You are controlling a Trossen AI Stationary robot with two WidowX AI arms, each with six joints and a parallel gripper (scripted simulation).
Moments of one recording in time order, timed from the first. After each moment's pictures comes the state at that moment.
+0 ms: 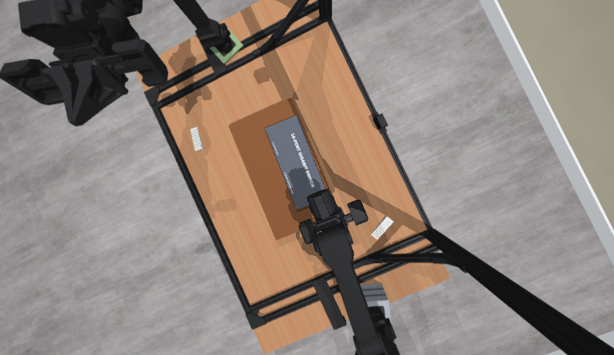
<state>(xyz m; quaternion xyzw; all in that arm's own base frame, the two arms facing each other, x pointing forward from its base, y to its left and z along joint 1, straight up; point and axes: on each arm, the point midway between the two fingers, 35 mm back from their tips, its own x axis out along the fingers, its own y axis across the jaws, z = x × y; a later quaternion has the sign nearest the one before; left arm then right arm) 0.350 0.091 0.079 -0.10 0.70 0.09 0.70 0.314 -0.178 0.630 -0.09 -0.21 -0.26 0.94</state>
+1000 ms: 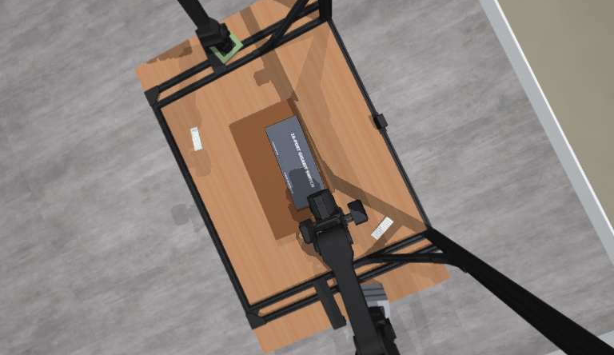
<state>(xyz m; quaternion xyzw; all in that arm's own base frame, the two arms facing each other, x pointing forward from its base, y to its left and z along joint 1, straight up) 0.350 0.091 0.080 -0.10 0.70 0.09 0.70 0.148 -0.085 0.767 -0.16 -0.55 -0.22 0.79</state>
